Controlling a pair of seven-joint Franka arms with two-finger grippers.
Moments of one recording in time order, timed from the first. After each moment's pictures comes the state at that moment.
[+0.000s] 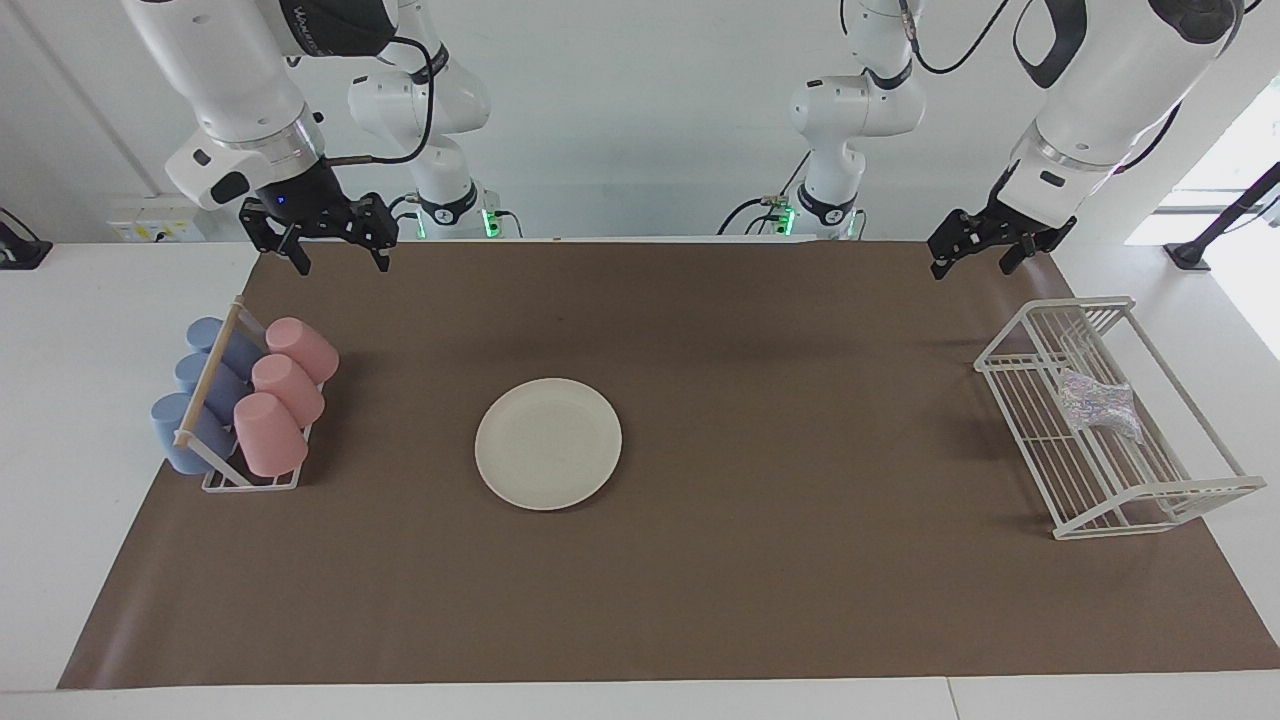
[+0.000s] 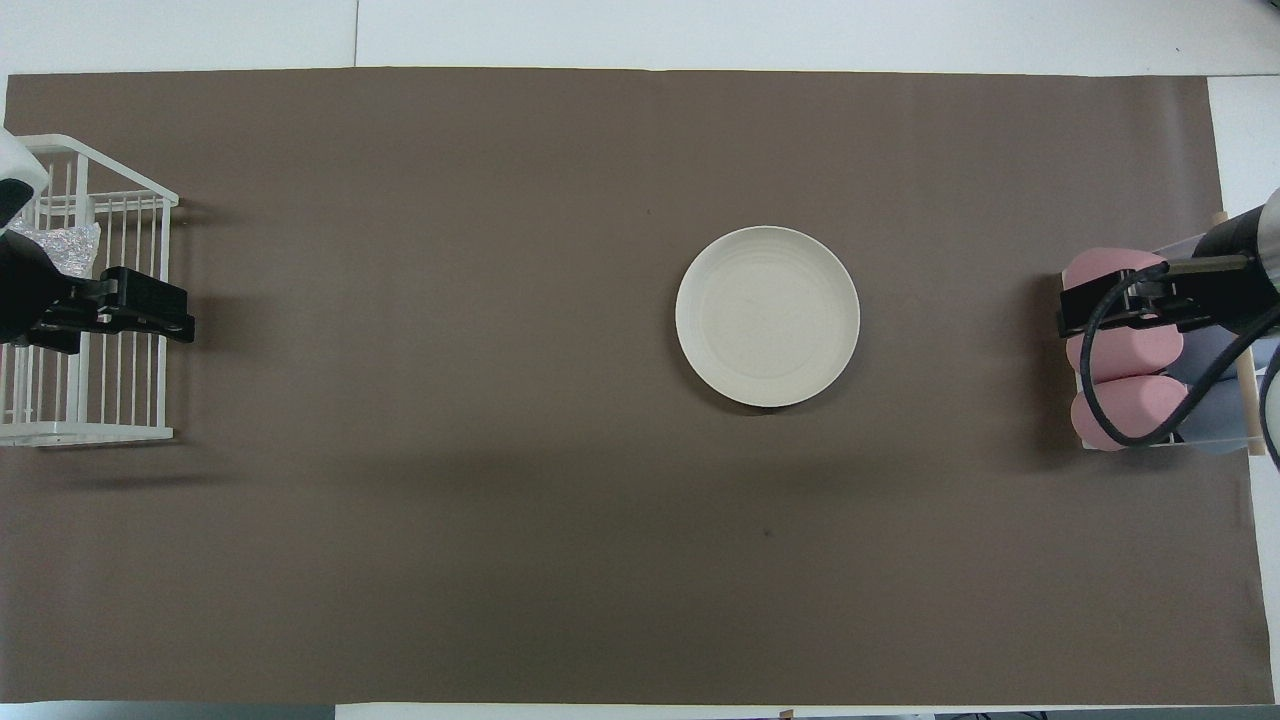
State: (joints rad) left arm -0.06 -0.02 -0.05 -1.61 -0.03 1.51 -0.11; right arm 0.03 -0.02 0.02 -1.60 0.01 1.52 0.04
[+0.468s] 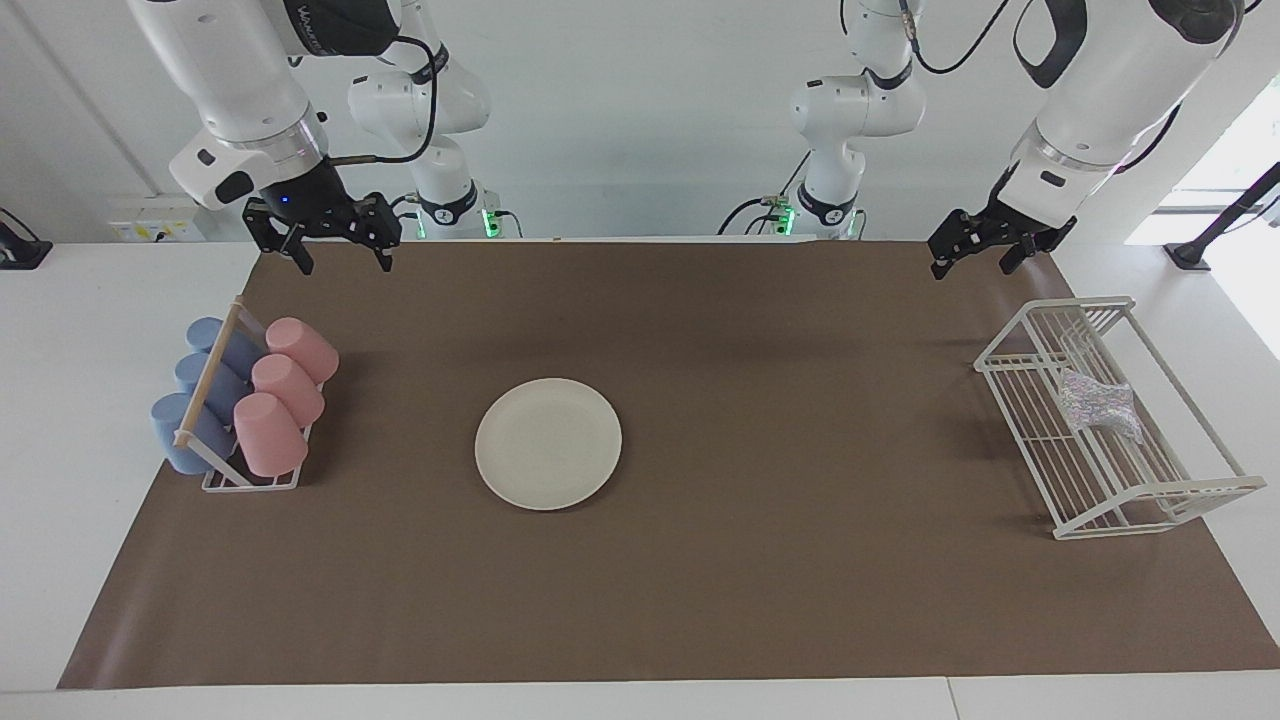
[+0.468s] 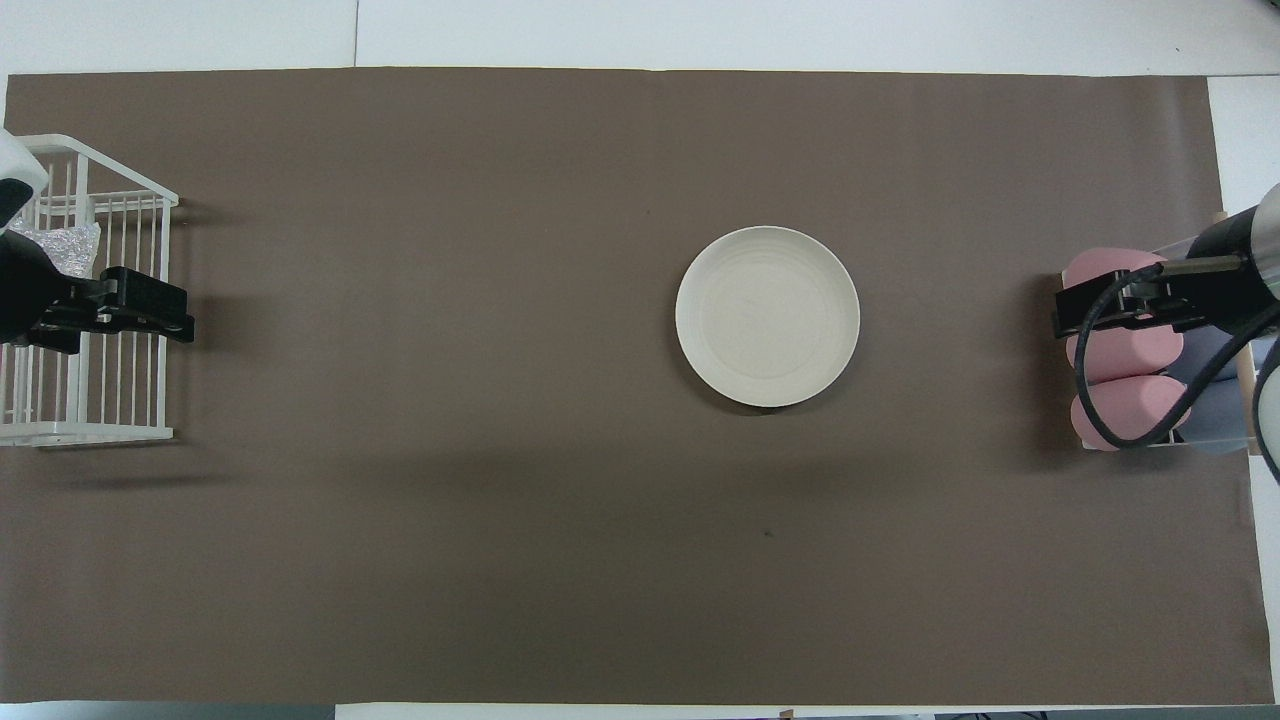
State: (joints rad) left arm -0.06 -0.02 -0.05 -1.61 -0.03 1.51 -0.12; right arm 0.03 -0.02 0.03 -1.59 0.01 1.52 0.04
